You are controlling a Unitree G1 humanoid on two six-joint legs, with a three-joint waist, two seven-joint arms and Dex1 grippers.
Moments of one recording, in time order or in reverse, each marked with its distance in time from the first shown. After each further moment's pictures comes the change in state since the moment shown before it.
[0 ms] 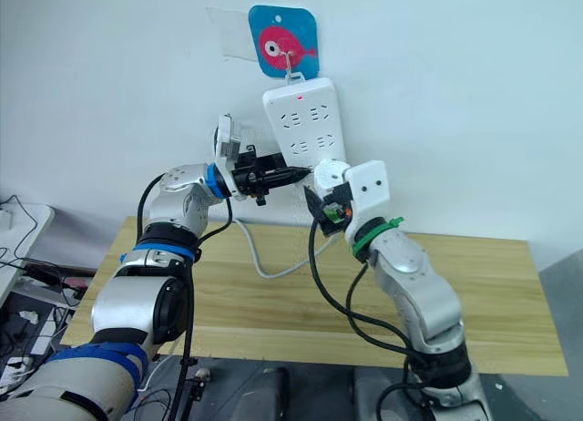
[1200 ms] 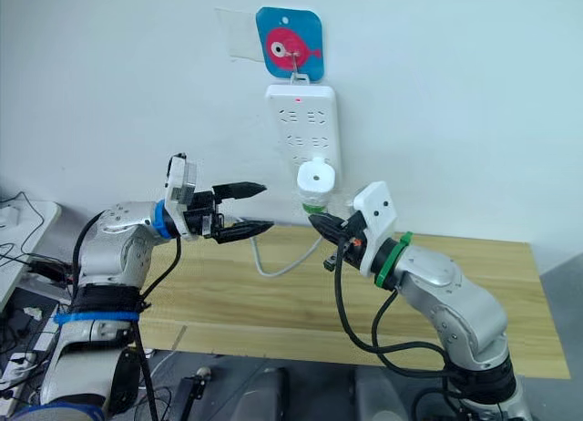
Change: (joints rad) left arm 0.496 0.211 -0.014 -0.806 -0.162 0.360 0.088; right arm 0.026 -0.183 -0.014 -0.024 0.258 0.046 0.225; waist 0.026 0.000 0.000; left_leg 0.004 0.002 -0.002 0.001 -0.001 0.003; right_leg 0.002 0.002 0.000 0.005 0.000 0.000
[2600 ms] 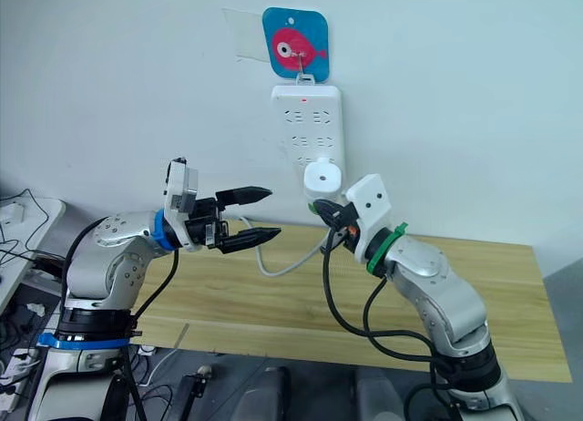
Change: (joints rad) left arm 0.072 0.023 -0.022 -0.161 -0.074 0.089 0.119; right arm -0.015 0.032 0.025 0.064 -0.145 -0.091 -0.018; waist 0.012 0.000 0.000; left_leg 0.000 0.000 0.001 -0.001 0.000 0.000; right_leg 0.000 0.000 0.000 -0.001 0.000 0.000
